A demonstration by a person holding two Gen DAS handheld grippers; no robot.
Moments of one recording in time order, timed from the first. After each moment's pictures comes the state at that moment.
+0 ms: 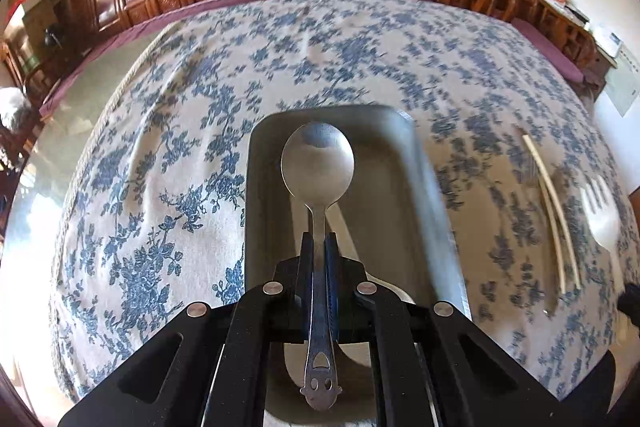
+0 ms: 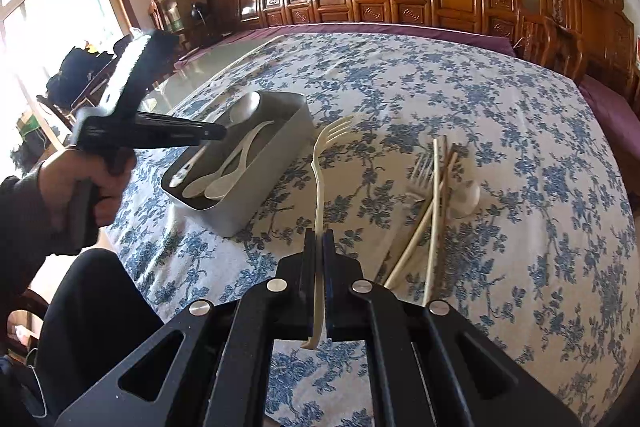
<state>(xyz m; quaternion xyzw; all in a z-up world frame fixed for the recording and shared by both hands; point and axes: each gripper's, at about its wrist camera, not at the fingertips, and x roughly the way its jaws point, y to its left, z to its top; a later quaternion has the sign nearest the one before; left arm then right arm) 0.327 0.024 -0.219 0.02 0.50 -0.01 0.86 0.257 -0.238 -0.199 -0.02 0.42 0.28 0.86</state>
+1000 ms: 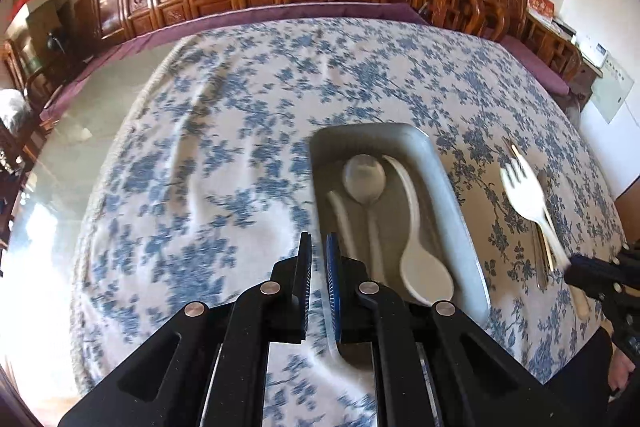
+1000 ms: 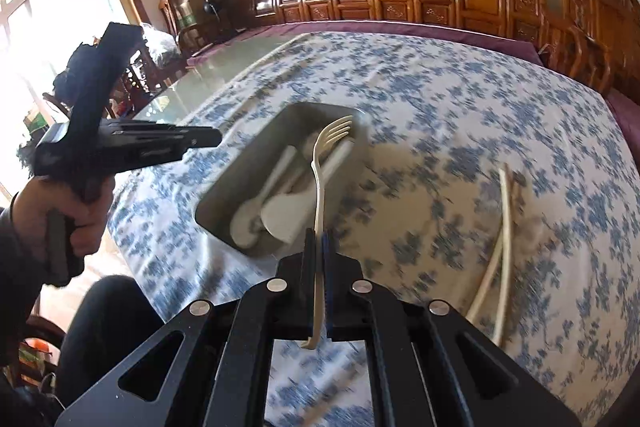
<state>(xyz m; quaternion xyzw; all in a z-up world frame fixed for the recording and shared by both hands) 0.289 0.074 -0.177 0.02 0.47 -0.03 0.88 0.277 -0.154 -0.187 -0.02 0.43 0.30 0.85</state>
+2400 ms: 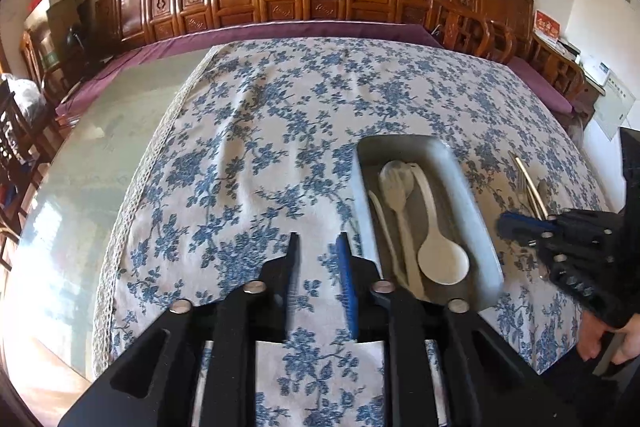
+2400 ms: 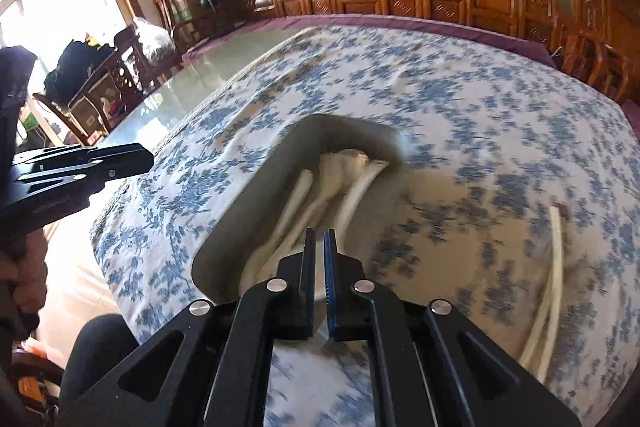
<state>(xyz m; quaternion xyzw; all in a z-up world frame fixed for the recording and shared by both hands) 0.256 0.111 -0.157 0.00 0.44 -0.02 0.90 0.315 -0.102 -0.200 -0.03 0.43 0.28 0.86</state>
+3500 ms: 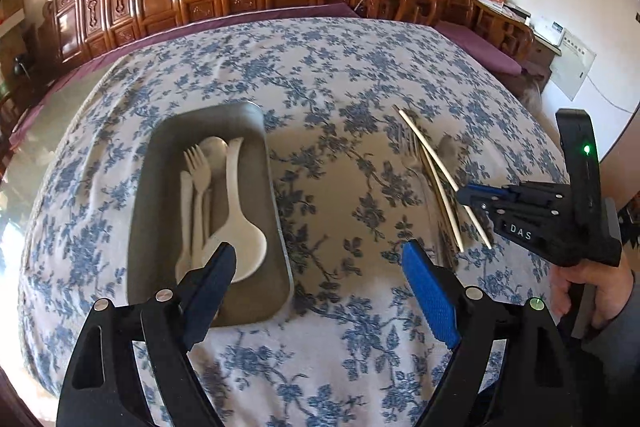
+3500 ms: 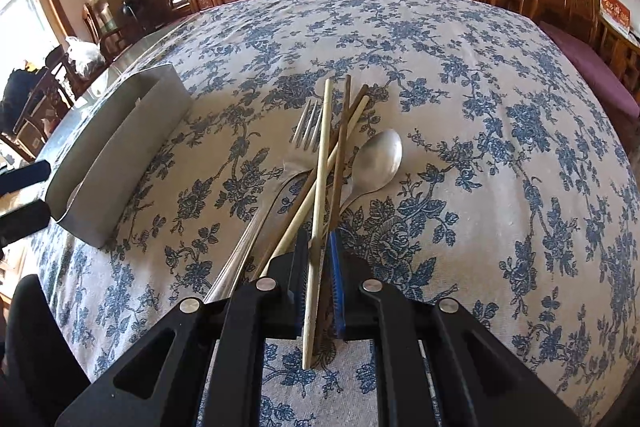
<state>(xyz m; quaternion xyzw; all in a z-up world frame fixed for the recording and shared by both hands) 0.245 -0.062 -0.198 0.03 0.45 -0.10 0.89 0.331 -0.285 -0.280 0.00 0.47 0.18 0.86</state>
